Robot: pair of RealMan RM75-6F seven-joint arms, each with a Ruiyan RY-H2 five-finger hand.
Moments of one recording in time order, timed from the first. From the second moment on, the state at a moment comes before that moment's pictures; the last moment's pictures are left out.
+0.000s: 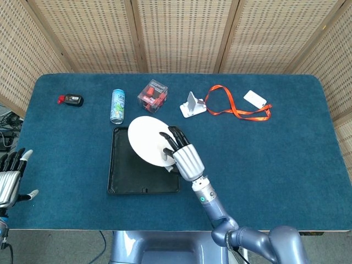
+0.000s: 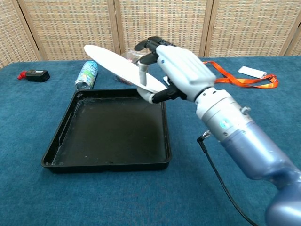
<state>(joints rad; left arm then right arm) -0.15 -1.13 -0.05 -1.62 1.31 1.33 0.20 0.78 -2.12 0.26 -0.89 -1.61 1.40 0.06</state>
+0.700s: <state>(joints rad) -0.16 -1.12 -0.05 -1.60 1.29 1.30 0.18 0.85 -2.23 0.26 -0.75 -1.56 1.34 0.08</state>
